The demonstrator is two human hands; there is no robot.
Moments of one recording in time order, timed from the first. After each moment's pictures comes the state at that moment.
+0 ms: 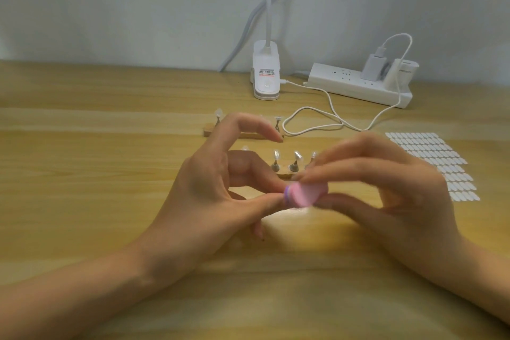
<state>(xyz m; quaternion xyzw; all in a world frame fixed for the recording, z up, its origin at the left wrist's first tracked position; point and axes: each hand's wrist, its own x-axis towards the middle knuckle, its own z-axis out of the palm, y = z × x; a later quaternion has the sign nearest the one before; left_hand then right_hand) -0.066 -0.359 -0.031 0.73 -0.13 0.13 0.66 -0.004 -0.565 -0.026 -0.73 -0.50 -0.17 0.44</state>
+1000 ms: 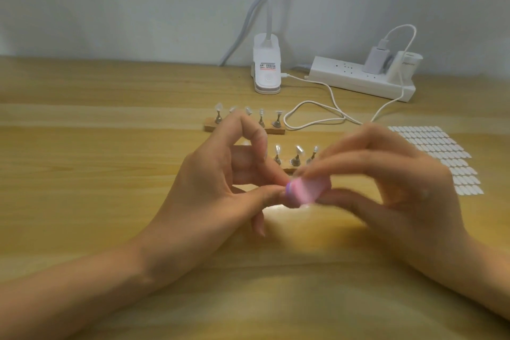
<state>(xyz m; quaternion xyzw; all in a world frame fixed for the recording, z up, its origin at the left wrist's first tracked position) -0.069 -0.361 -0.030 0.71 -0.15 0.12 0.68 -0.010 -0.563 -0.025 -0.73 -0.50 -0.16 0.44</state>
